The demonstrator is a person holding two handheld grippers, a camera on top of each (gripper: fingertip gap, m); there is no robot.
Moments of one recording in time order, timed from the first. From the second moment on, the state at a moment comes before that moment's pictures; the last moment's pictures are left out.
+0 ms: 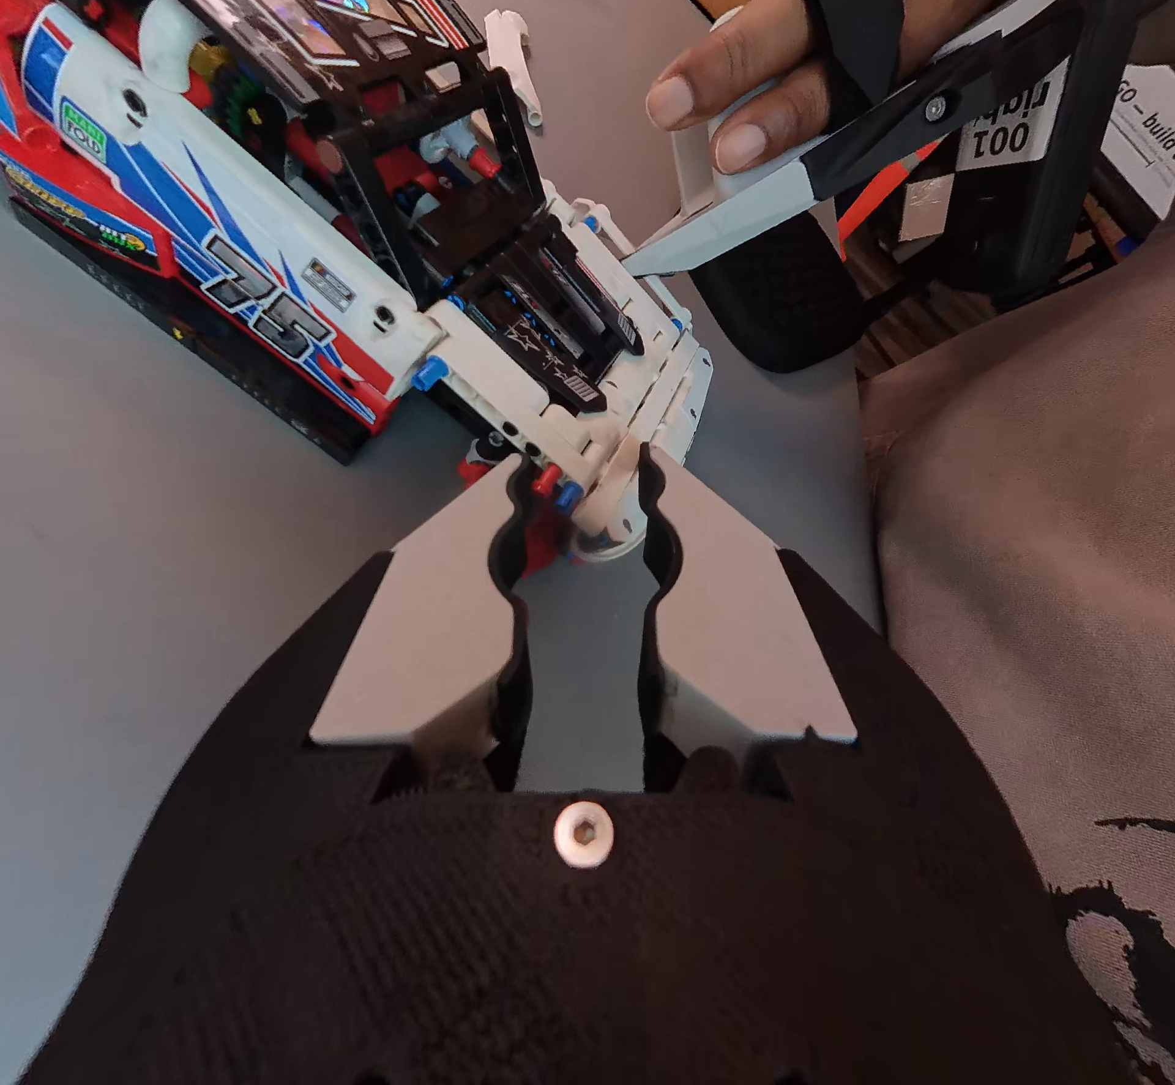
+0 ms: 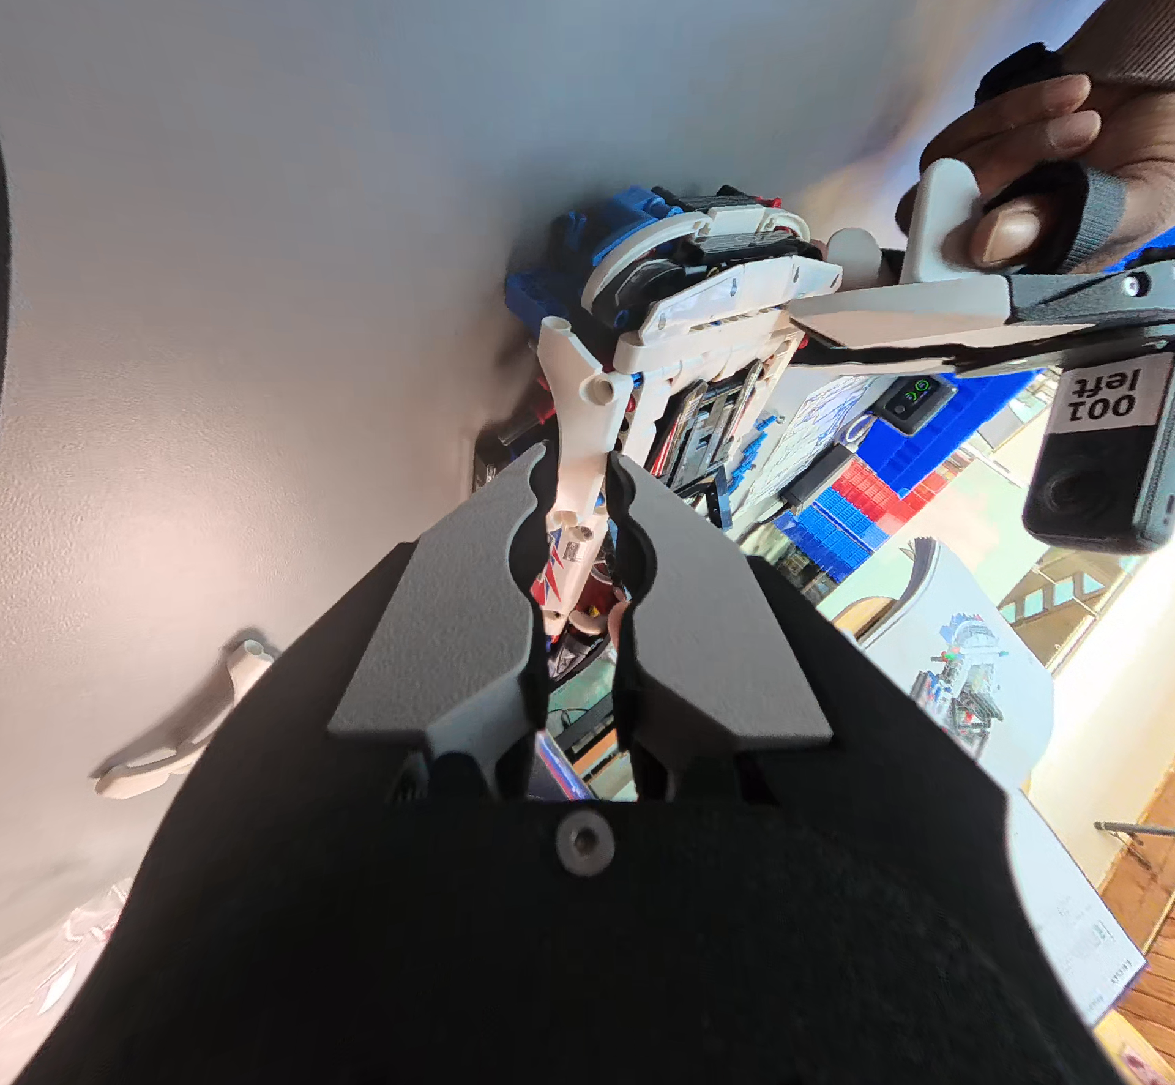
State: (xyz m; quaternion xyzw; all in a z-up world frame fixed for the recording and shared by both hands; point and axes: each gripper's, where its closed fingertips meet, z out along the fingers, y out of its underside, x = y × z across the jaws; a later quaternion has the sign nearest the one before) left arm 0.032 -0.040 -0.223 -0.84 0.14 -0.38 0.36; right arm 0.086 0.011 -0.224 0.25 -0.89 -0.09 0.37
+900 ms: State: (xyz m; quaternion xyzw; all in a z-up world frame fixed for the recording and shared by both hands) left arm -0.013 -0.018 -0.228 -0.89 0.10 -0.29 0.35; right arm 0.051 -0.007 -0.227 0.23 -0.90 -0.06 0.37
